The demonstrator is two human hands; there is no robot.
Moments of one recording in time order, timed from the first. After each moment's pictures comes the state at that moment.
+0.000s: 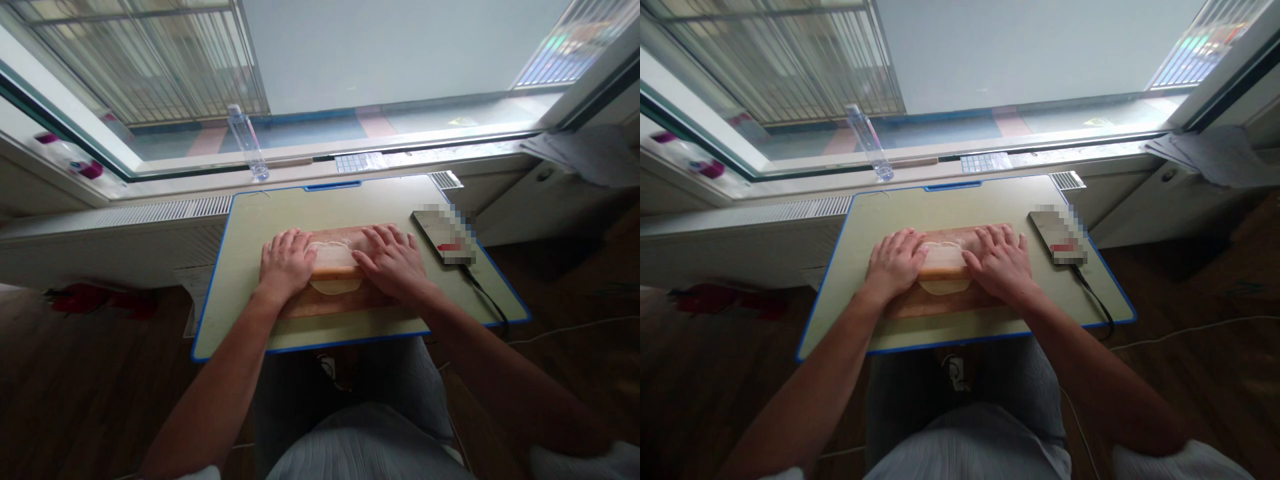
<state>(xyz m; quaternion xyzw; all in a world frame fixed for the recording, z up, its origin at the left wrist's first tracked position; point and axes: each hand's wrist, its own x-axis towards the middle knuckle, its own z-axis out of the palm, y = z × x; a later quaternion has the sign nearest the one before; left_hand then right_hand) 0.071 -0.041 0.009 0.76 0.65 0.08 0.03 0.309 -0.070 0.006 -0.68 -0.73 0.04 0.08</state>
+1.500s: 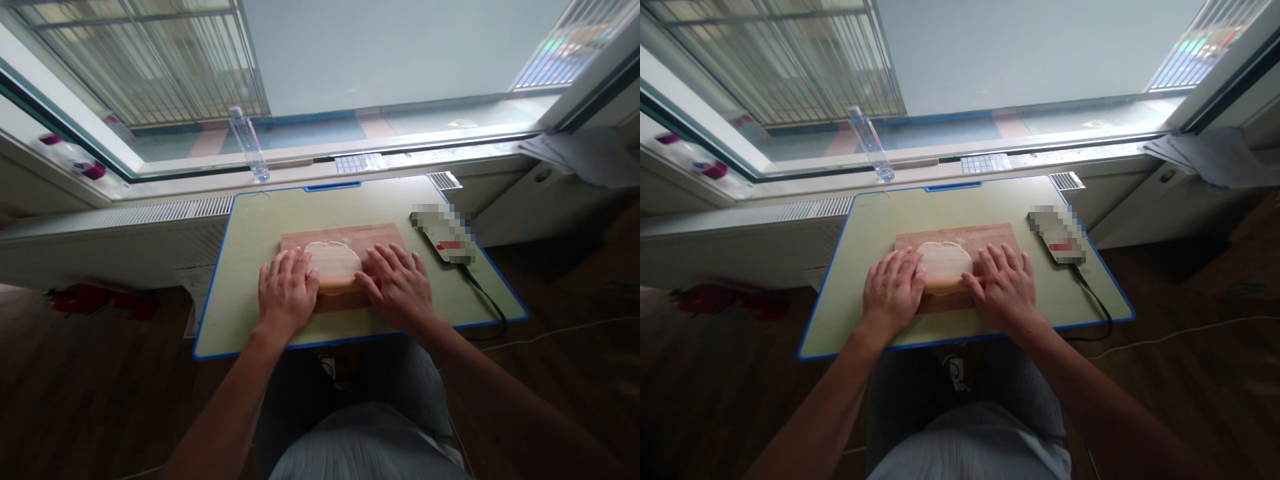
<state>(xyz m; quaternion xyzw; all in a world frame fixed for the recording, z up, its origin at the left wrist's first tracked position) 0.070 -0.103 -0.005 0.76 0.62 0.17 -0.01 0.309 -0.121 -0.015 -0.65 -0.74 -0.04 0.15</state>
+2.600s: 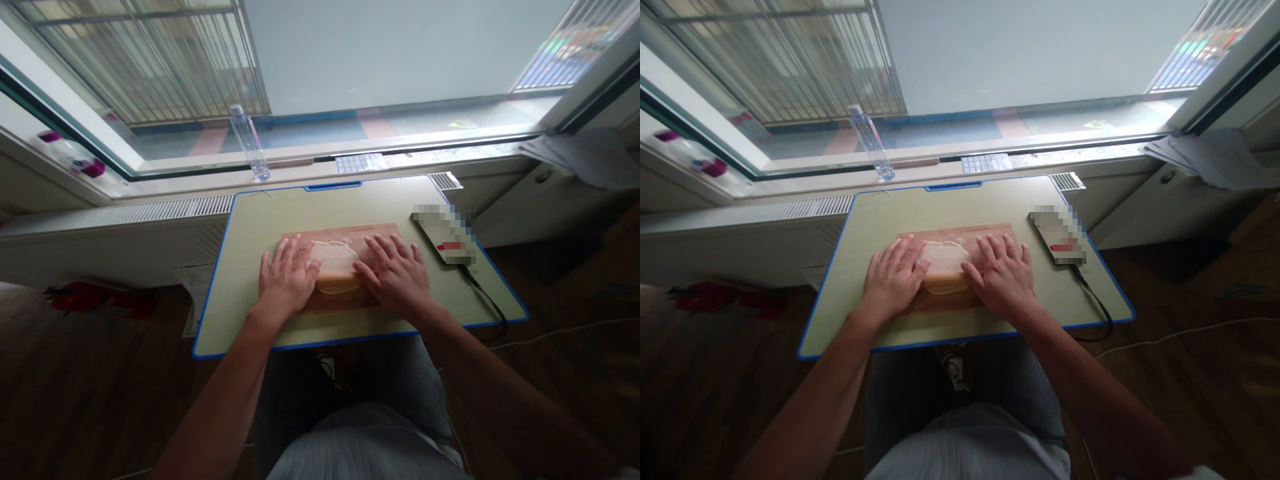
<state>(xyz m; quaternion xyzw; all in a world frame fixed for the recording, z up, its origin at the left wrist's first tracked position) 0.068 -0.078 0.003 0.77 0.63 0.10 0.03 0.308 -0.099 -0.007 -0.67 -0.73 0.00 0.13</state>
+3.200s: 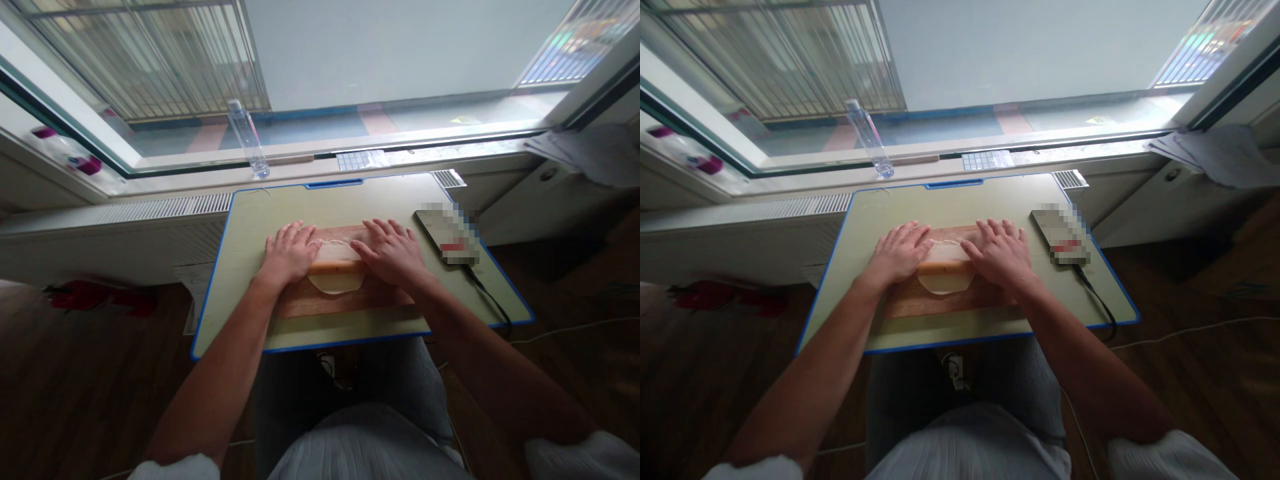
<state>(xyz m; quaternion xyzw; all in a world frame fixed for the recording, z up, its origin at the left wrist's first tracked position) 0.068 -0.018 0.011 0.76 0.64 0.04 0.12 0.310 -0.048 -0.001 -0.69 -0.71 0.05 0.09</state>
